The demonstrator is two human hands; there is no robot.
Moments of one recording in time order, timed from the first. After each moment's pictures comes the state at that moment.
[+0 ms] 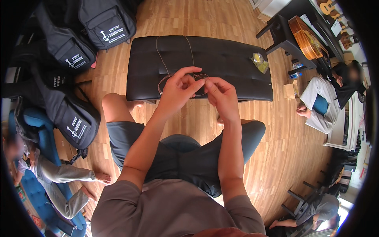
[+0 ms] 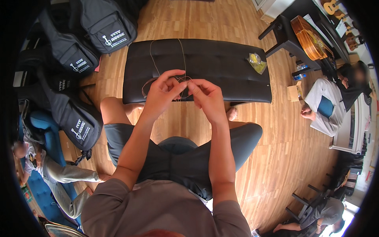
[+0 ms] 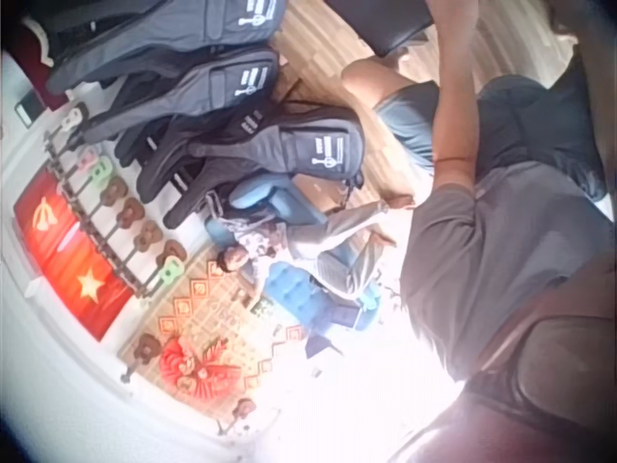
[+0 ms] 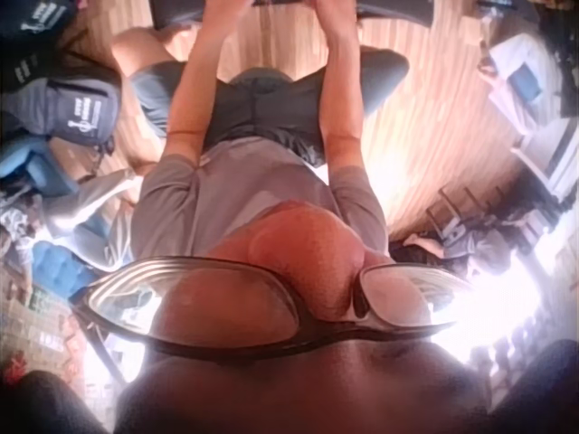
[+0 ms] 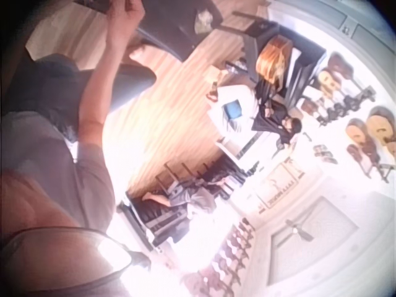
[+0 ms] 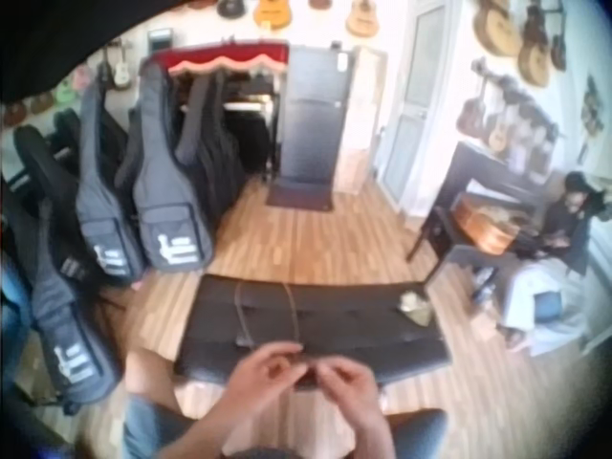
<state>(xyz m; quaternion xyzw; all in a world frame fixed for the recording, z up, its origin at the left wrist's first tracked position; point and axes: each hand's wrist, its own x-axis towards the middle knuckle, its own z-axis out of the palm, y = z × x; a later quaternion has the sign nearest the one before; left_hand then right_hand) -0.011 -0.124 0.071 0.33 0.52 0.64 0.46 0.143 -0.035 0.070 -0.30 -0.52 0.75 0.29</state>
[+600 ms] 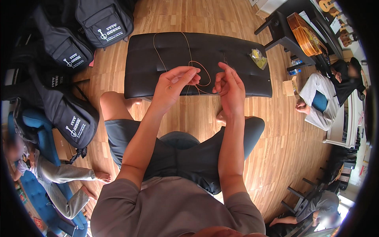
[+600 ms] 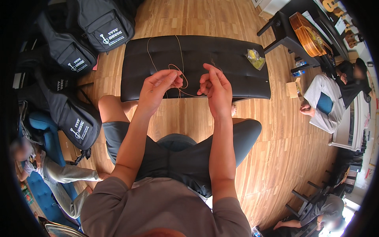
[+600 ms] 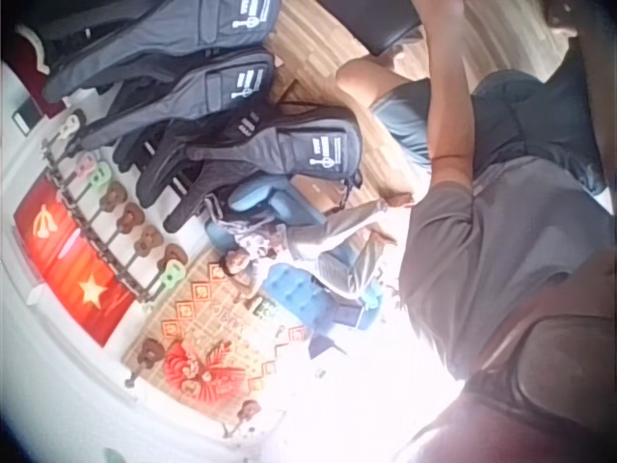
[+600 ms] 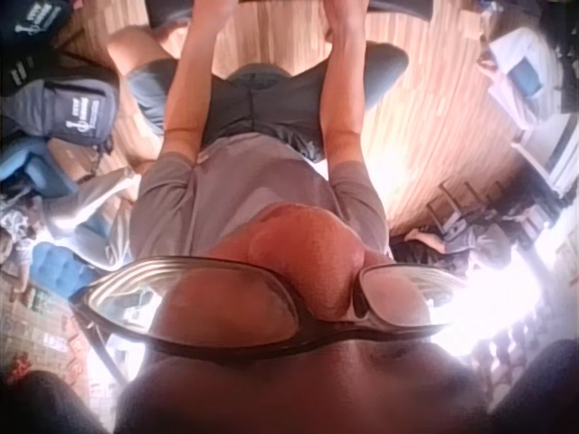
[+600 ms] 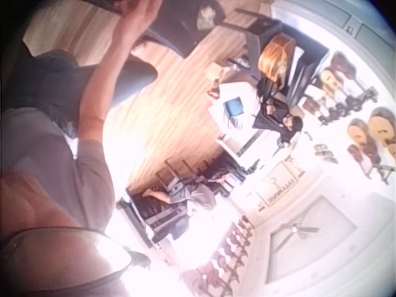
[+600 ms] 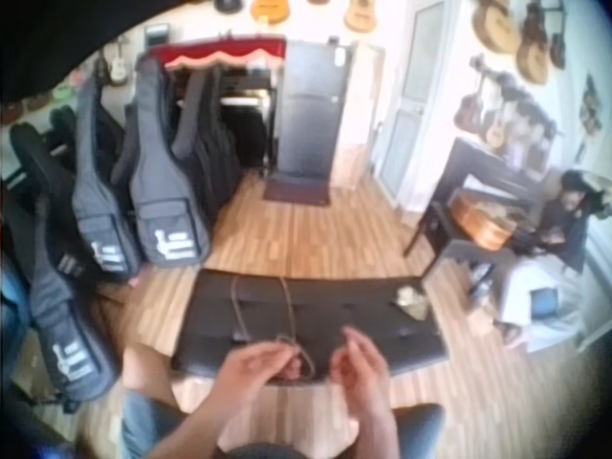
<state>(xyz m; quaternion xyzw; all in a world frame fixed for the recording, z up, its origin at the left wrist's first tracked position) -0.019 -0.126 0.065 0.32 0.47 0.68 0.47 0.155 -0.015 0.064 -0.28 -0.41 0.78 0.37</state>
